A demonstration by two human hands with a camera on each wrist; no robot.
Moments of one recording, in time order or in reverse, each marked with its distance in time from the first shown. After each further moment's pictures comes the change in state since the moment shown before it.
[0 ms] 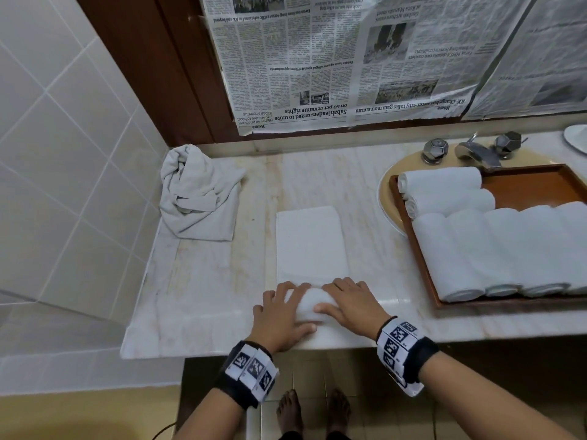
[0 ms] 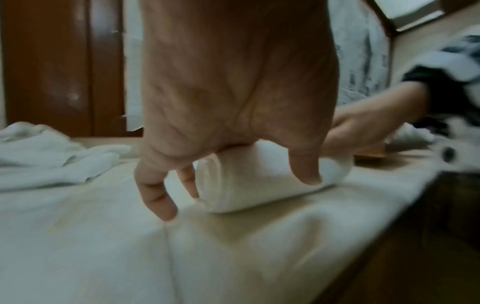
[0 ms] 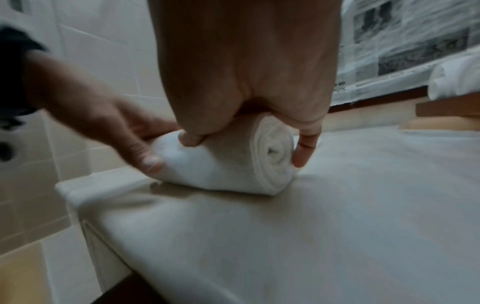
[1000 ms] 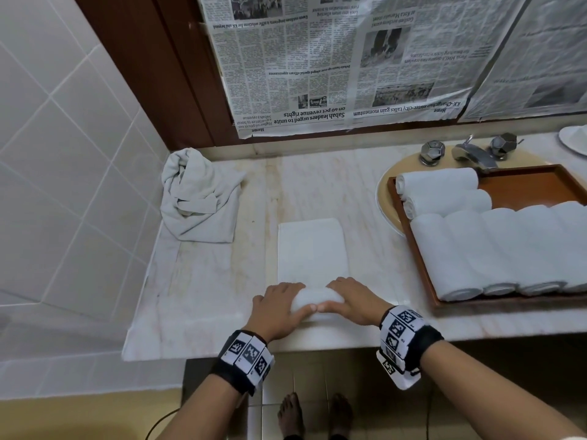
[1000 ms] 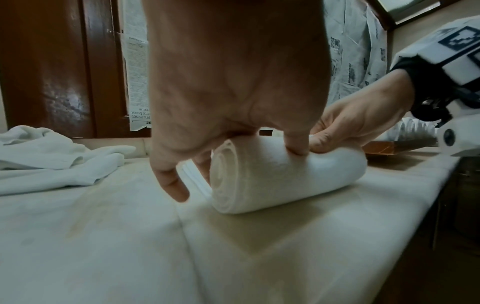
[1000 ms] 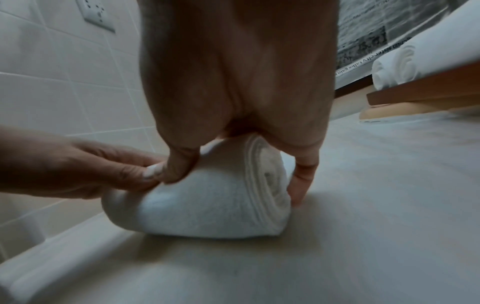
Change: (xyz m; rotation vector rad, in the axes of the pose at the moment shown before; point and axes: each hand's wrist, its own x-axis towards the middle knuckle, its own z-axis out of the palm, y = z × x) left_hand 0.016 -0.006 -0.013 -0.044 -0.006 0.024; right_hand 0.010 0.012 -0.014 0.327 -0.217 0.072
